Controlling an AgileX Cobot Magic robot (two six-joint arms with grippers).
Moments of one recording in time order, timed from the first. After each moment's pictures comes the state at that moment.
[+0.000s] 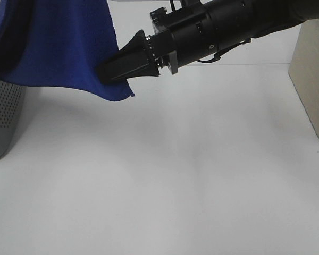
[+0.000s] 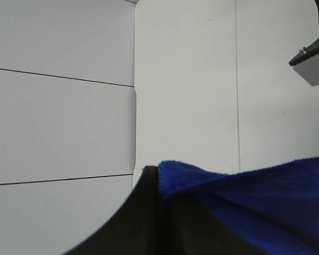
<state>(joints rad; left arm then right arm) -0.69 1.55 -2.04 0.19 1.04 1.11 0.44 1.87 -1.28 1.33 1.13 -1.38</state>
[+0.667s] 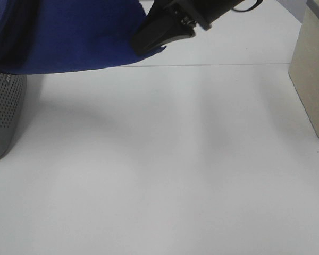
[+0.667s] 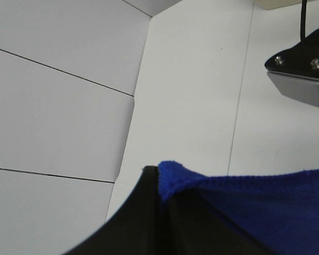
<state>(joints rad) -0.69 1.55 -2.04 0.16 0.98 0.91 0.44 1.71 -1.46 0.83 1.03 -0.80</state>
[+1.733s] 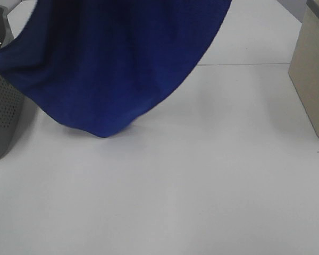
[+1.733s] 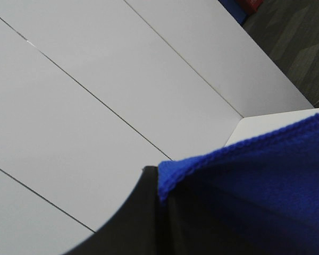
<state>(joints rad) -0.66 1.60 -2.04 0.16 0.49 0.67 0.44 1.55 -2.01 -0.10 1.07 -0.17</state>
